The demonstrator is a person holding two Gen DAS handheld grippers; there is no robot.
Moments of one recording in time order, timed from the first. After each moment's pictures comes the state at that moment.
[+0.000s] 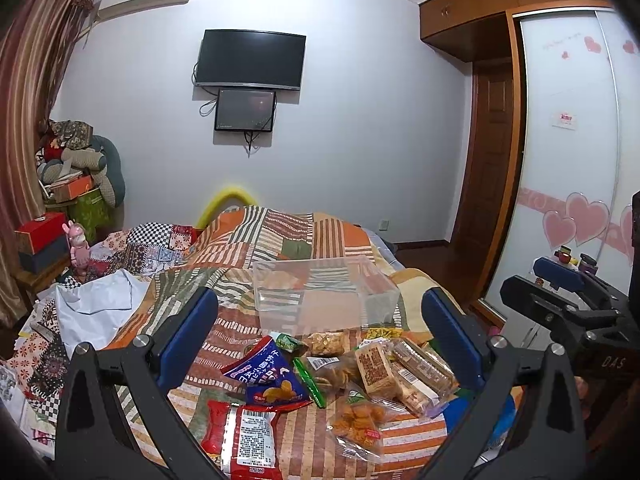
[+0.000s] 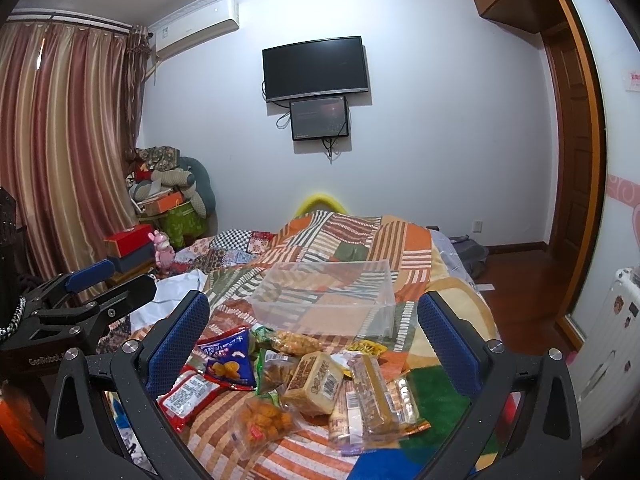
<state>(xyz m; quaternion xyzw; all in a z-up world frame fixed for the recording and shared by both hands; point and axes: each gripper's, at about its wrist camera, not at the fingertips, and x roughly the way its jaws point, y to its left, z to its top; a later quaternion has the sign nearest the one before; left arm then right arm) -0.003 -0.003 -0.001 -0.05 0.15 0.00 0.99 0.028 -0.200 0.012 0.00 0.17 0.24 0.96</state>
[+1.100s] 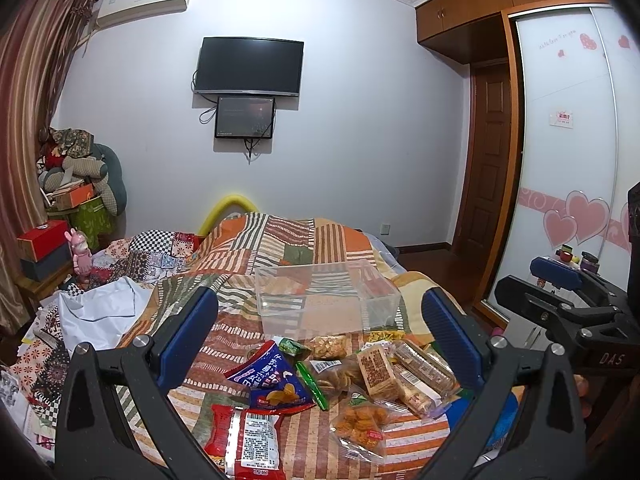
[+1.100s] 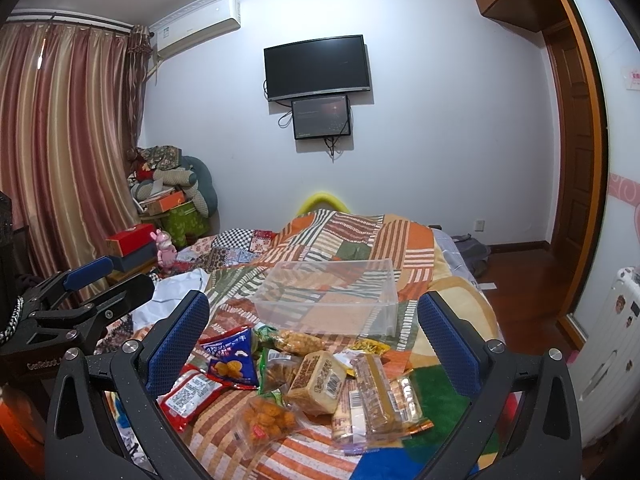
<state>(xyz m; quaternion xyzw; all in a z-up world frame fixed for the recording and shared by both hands) -0.006 -0.007 0.002 -0.04 0.14 0.01 0.99 0.027 -0.198 0.011 0.01 0.17 0.24 0.96</state>
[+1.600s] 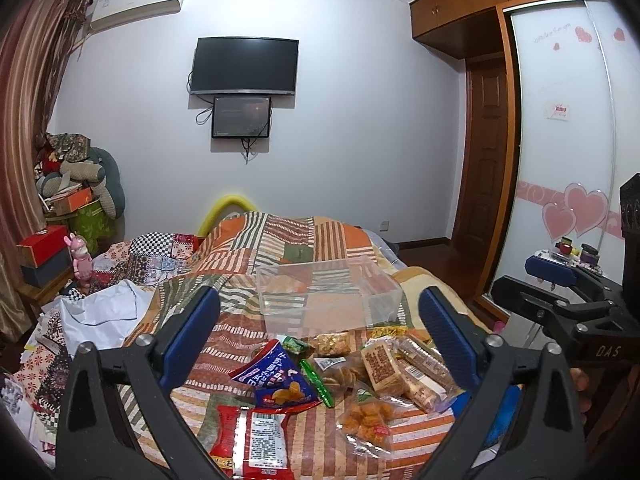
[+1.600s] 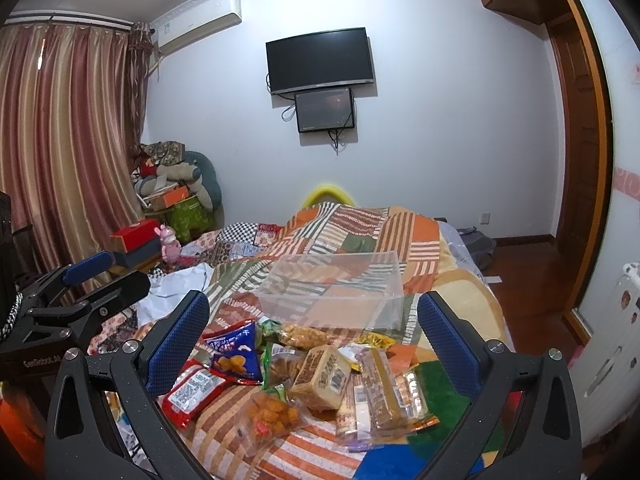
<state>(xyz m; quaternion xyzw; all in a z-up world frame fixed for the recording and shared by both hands) -0.008 -0.004 -0.001 -0.03 0.15 0.00 0.99 0.033 -0.196 0.005 0.01 0.19 0.25 0.95</state>
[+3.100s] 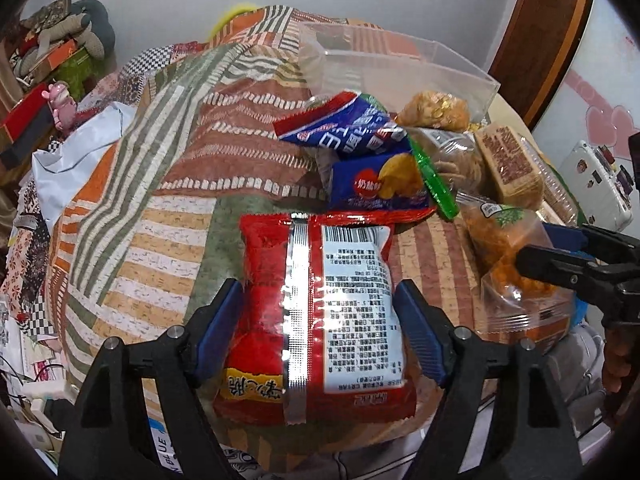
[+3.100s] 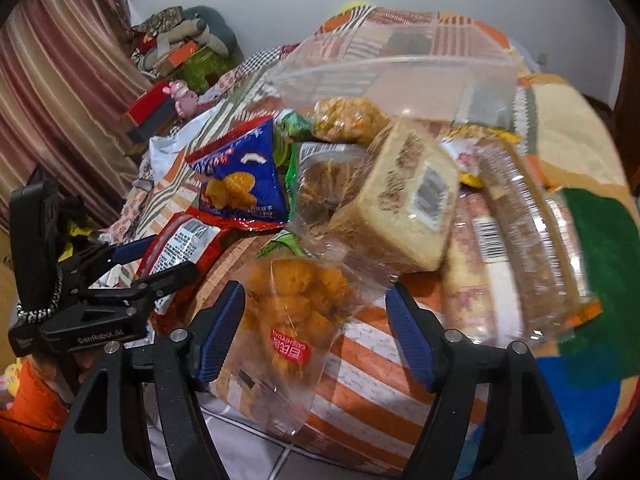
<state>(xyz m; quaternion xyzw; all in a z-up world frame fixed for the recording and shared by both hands) 0.065 0.072 -0.187 -0.07 0.47 0.00 0.88 0.097 -0.131 -0.140 0.00 0.49 0.32 0.81</state>
